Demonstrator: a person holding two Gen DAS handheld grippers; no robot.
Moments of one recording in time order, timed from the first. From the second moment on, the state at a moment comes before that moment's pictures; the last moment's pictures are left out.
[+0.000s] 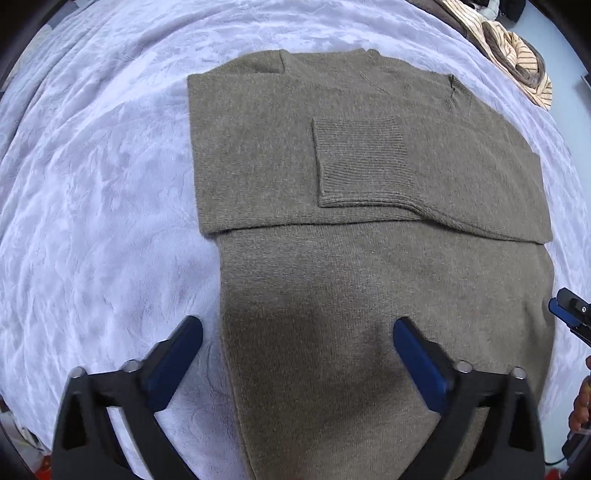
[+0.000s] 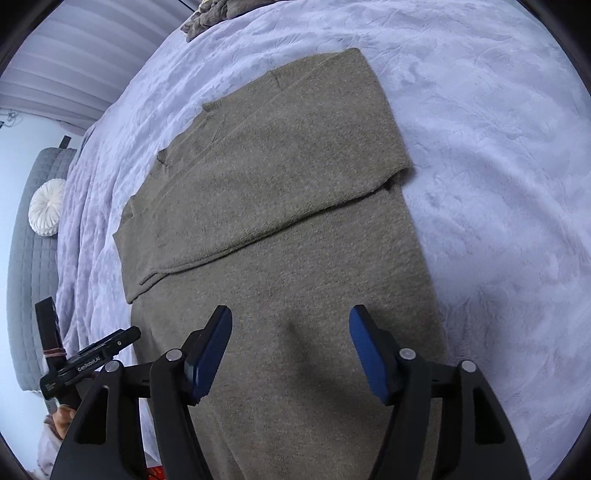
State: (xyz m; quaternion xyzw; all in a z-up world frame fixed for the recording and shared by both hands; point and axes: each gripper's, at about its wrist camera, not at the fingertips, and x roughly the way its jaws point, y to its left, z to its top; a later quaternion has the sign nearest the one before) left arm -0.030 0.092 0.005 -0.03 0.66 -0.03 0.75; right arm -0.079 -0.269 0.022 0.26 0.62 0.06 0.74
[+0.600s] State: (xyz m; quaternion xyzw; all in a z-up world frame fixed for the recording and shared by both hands) left arm -0.068 0.076 -0.001 -0.01 0.68 -0.03 0.73; right arm -0.088 -0.242 0.019 0.25 0.63 0.10 0.72
